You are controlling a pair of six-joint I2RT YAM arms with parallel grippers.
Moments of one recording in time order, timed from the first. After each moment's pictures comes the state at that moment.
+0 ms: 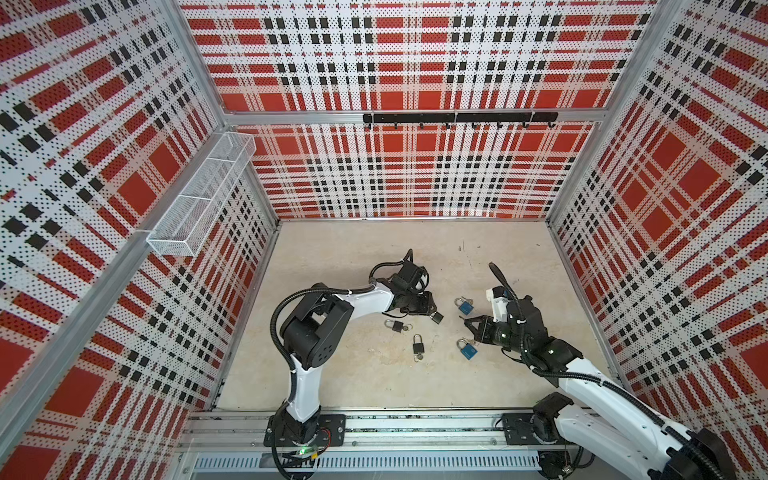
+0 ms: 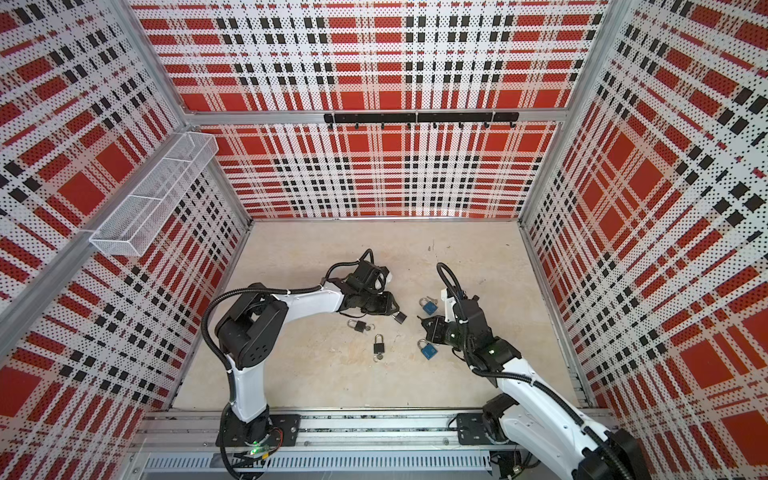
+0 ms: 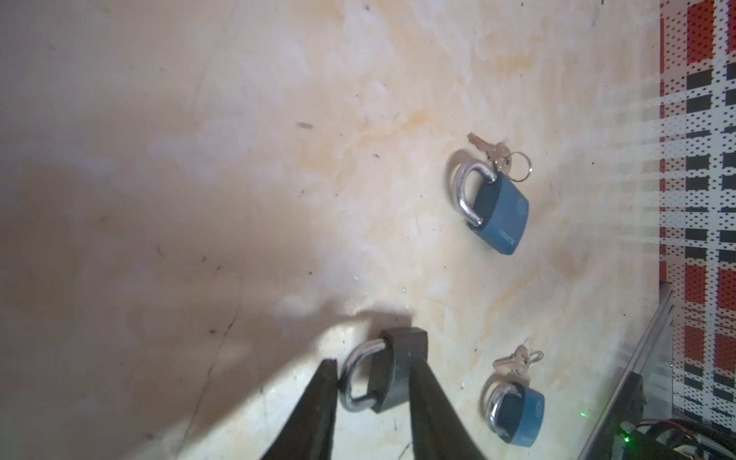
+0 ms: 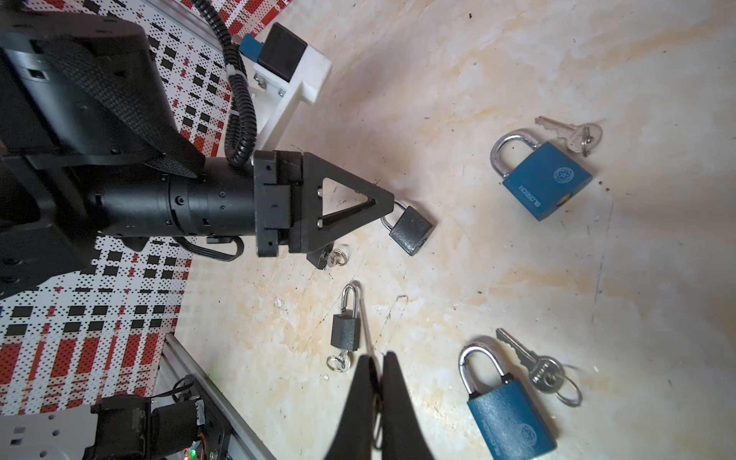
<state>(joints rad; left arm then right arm) -0.67 1.95 1.21 -0.21 0.35 -0.52 0.51 0.88 0.46 -0.19 -0.24 0.69</state>
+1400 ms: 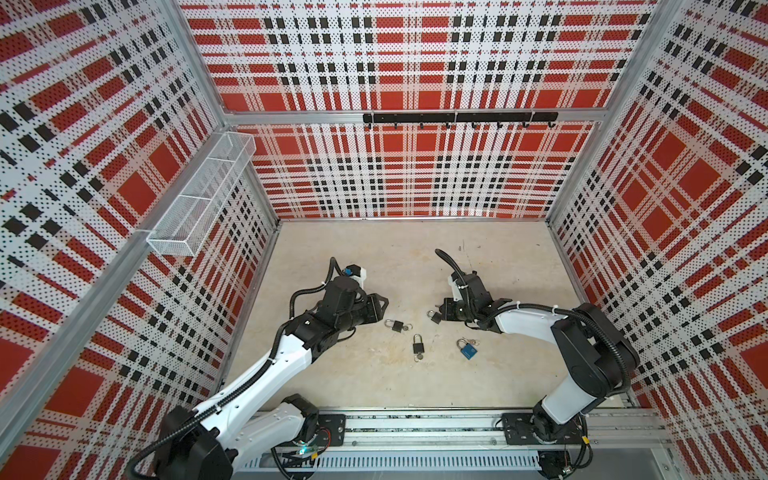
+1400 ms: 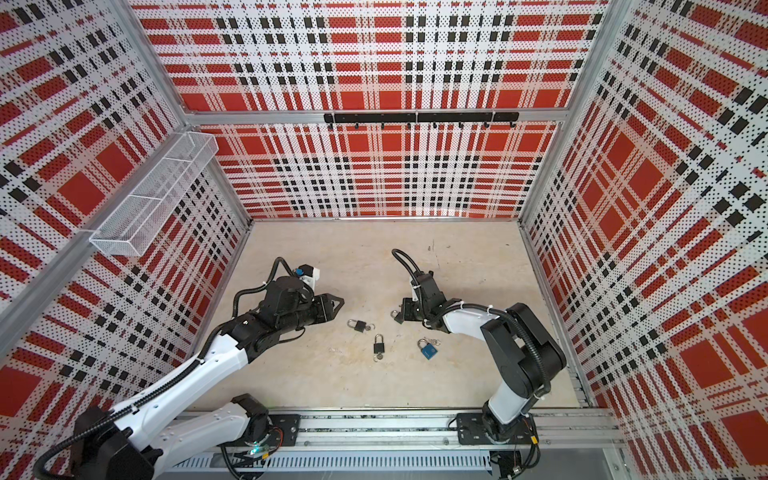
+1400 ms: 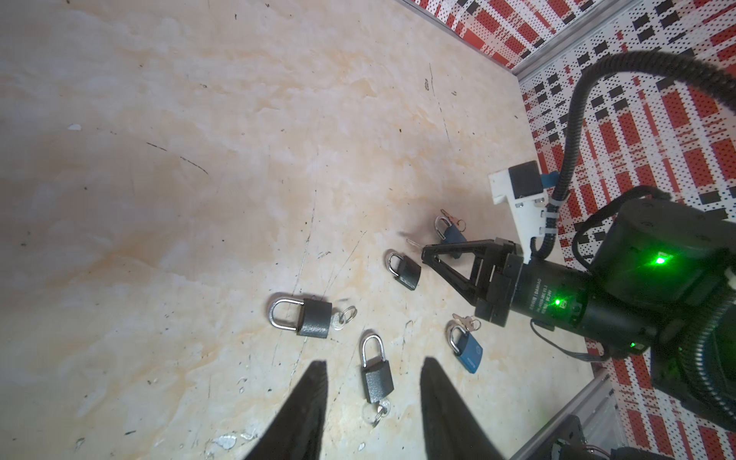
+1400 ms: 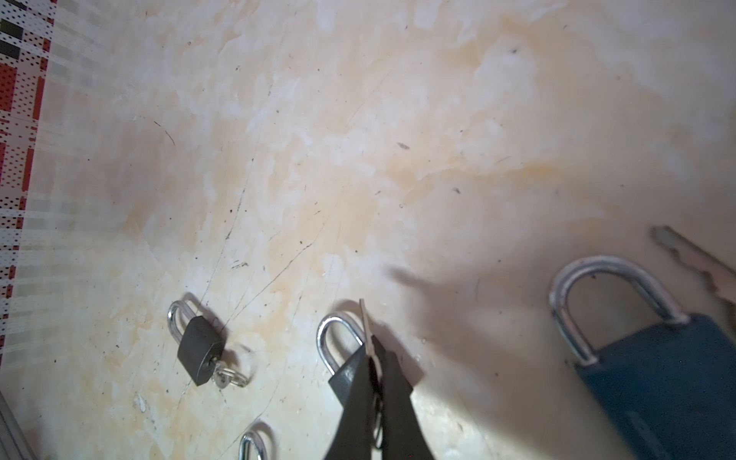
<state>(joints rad) -0.54 1.03 0.75 -0.35 0.12 -0.65 0.56 1.66 0.79 0.01 -0.15 0.54</state>
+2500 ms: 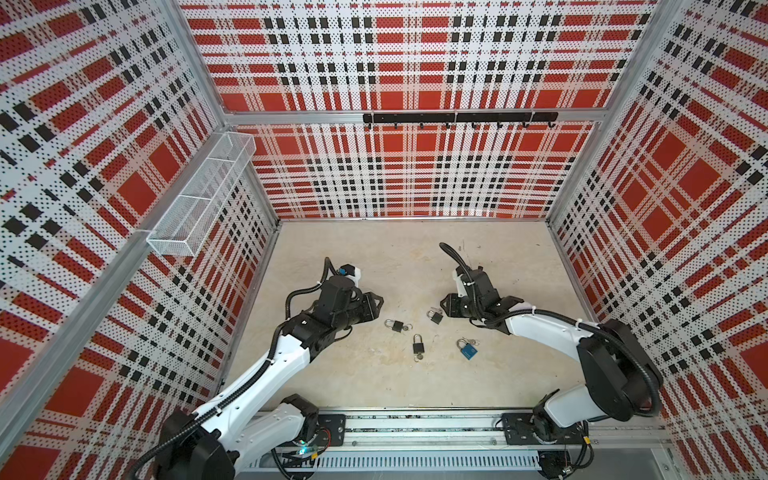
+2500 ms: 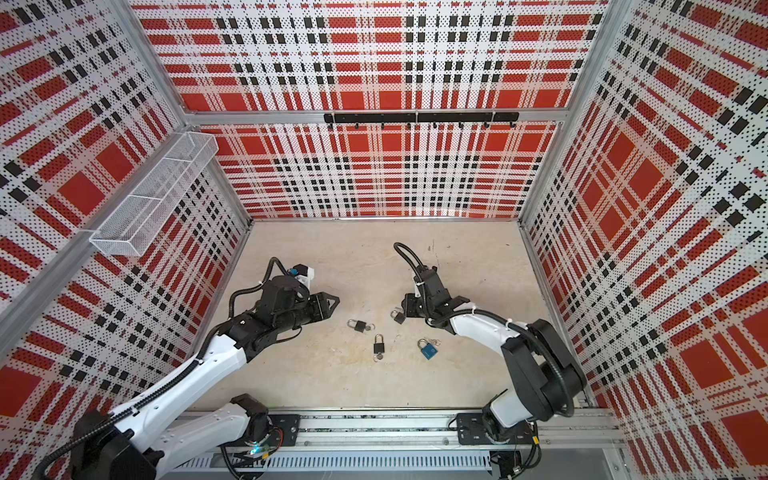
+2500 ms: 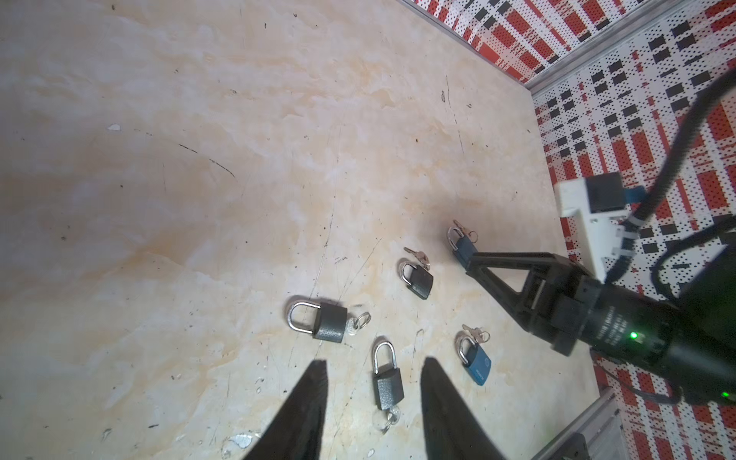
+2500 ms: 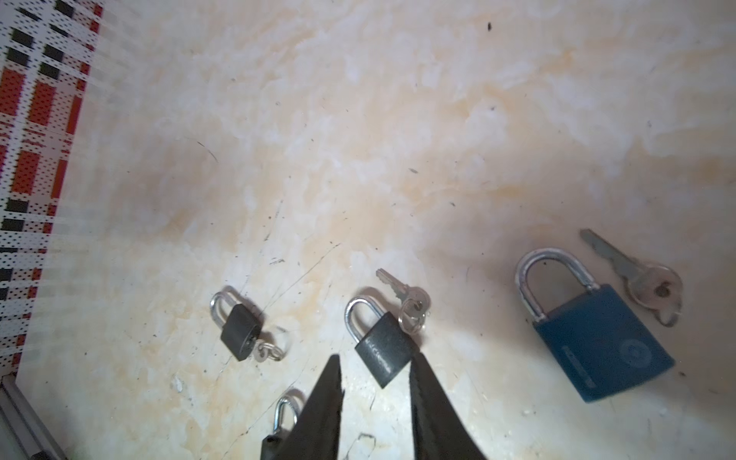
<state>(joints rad) -0.50 1.02 0.74 -0.36 0.12 -0.65 0.58 1.48 0.80 -0.13 -0.10 0.53</state>
